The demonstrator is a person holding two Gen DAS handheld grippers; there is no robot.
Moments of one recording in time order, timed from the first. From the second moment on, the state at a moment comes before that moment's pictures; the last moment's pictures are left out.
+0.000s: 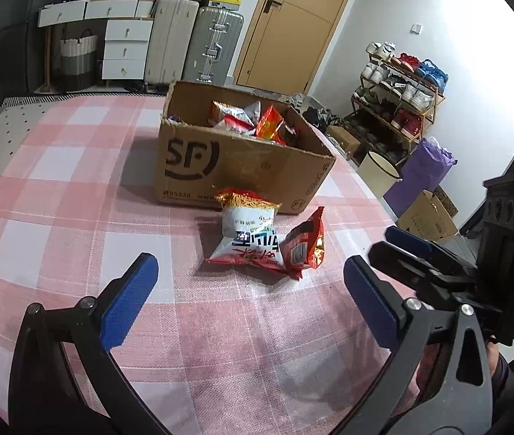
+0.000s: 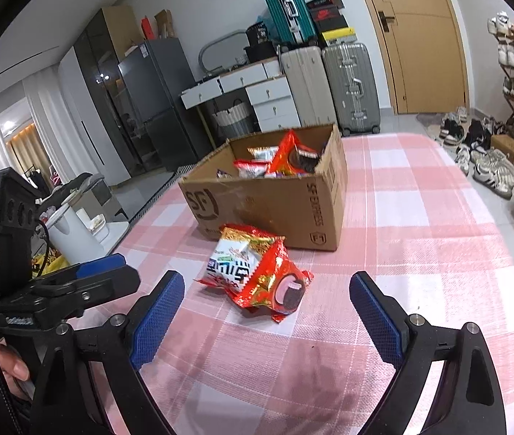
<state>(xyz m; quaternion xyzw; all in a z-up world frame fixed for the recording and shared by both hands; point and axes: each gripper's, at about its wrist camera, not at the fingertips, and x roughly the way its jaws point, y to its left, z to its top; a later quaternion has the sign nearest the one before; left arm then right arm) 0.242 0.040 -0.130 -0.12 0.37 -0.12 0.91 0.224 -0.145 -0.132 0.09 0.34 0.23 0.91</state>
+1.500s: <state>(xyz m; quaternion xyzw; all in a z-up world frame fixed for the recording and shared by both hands) 0.260 0.067 -0.163 -0.13 0.40 -0.07 0.90 0.301 -0.119 -0.210 0.14 0.43 0.26 0.86</state>
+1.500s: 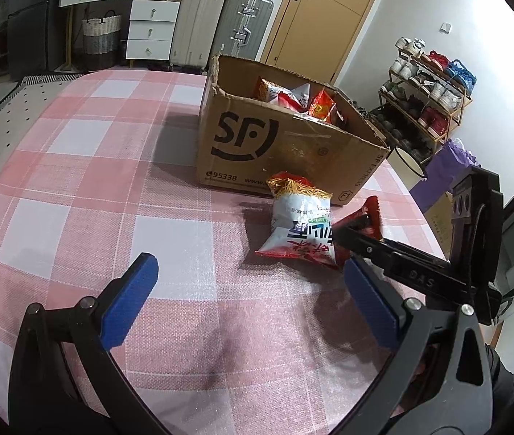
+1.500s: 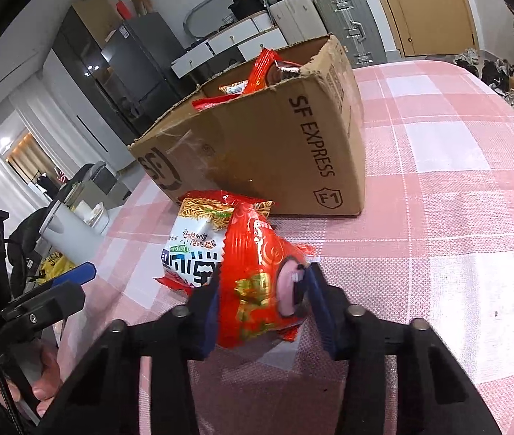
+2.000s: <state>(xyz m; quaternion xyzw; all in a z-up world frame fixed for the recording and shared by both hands) 0.248 0.055 -0.154 -0.12 0.40 -0.07 0.91 0.273 -0.145 -0.190 0.15 0.39 0.26 0.87</state>
